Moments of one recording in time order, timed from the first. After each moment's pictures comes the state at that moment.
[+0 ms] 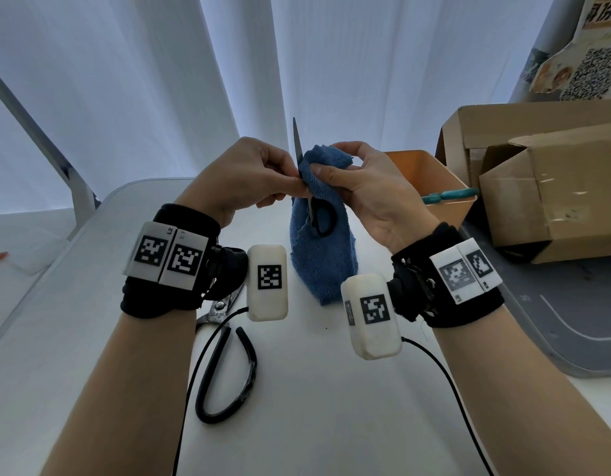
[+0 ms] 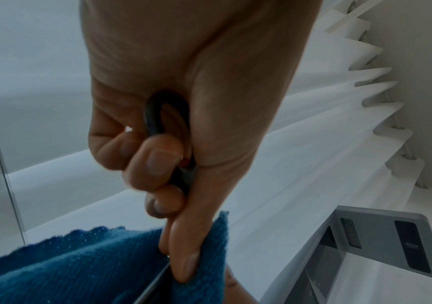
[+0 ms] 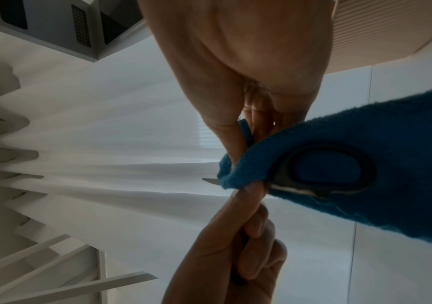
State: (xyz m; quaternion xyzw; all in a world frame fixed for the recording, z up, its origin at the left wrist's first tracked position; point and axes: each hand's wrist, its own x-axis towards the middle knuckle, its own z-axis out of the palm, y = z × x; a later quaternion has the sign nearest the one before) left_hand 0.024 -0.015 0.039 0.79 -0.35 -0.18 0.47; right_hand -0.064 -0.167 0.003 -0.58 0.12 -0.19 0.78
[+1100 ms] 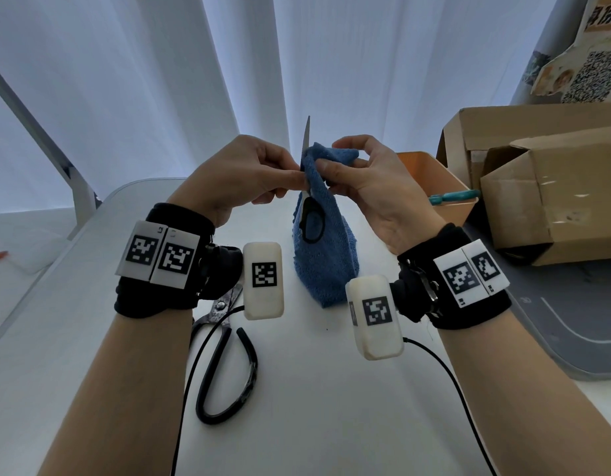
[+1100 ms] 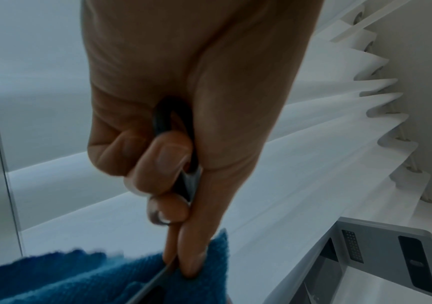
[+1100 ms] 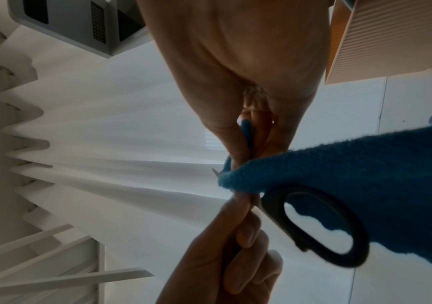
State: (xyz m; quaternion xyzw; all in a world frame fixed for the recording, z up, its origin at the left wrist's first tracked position) left_hand 0.027 -0.011 0.042 0.78 -0.35 -0.19 0.48; right_hand -0.068 -0.167 0.008 -0.61 0.11 -0.22 0.75
